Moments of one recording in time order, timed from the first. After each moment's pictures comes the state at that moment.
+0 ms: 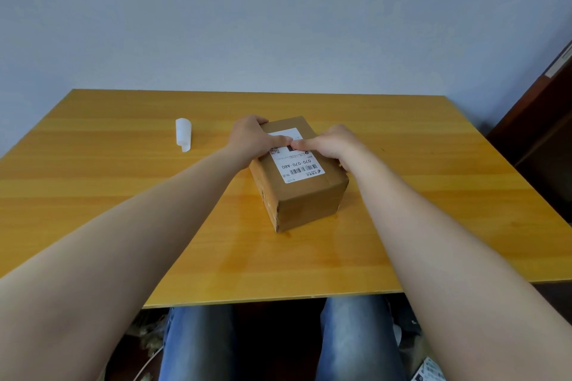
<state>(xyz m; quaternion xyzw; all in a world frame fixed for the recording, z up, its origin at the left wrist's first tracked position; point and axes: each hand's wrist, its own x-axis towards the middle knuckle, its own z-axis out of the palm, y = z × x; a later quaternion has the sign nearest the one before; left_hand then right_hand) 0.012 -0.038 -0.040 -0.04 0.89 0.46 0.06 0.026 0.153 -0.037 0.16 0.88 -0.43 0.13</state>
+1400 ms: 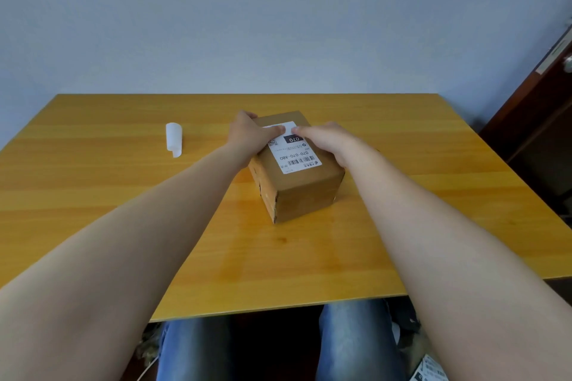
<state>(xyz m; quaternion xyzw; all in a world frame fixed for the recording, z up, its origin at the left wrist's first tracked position) -0.004 -0.026 -0.040 -0.09 0.83 0.54 0.05 0.024 0.149 -0.019 0.19 0.83 -0.50 0.14</state>
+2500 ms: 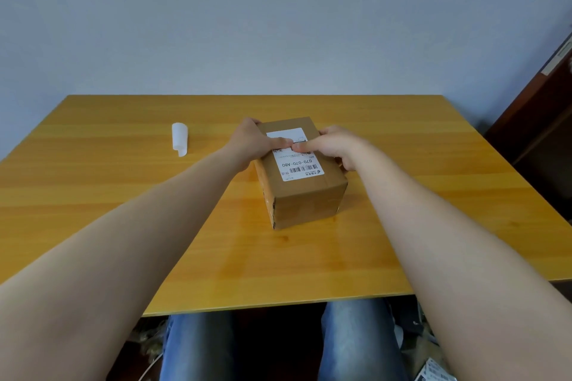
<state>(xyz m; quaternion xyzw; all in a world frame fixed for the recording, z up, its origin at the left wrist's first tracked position) 0.007 -0.032 -0.037 -0.06 0.85 0.51 0.11 0.034 0.157 -0.020 0.15 0.83 -0.49 0.19</state>
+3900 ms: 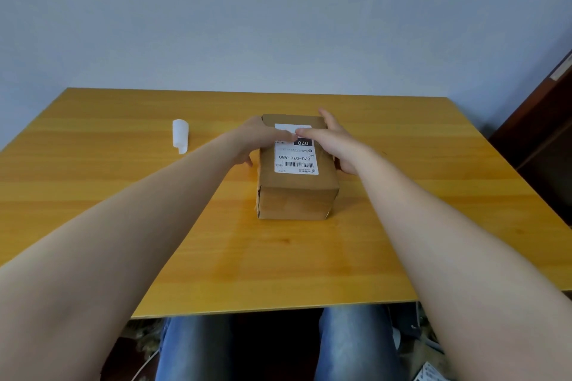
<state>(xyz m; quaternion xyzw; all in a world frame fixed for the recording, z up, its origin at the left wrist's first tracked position) 0.006 -0.034 -0.020 -0.02 0.83 0.51 0.22 0.013 0.155 -0.042 0.13 0.81 -0.57 0.11</state>
